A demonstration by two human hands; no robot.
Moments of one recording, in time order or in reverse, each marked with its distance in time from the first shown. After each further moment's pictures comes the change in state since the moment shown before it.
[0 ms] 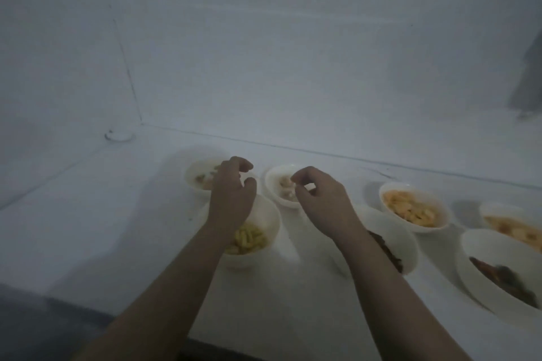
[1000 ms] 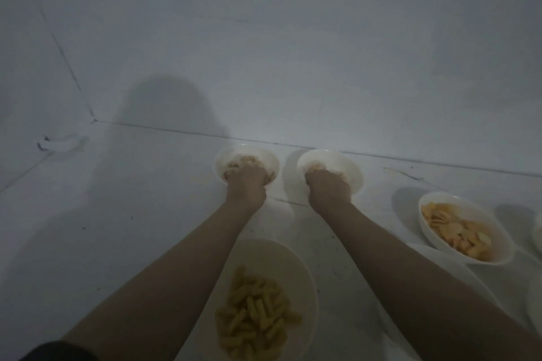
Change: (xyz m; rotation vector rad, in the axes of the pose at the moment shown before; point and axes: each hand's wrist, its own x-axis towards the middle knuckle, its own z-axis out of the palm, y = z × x) left_hand 0.175 -0.101 0.109 0.653 -0.520 0.107; right_hand 0.191 0.094 0.084 -0.952 -0.208 0.247
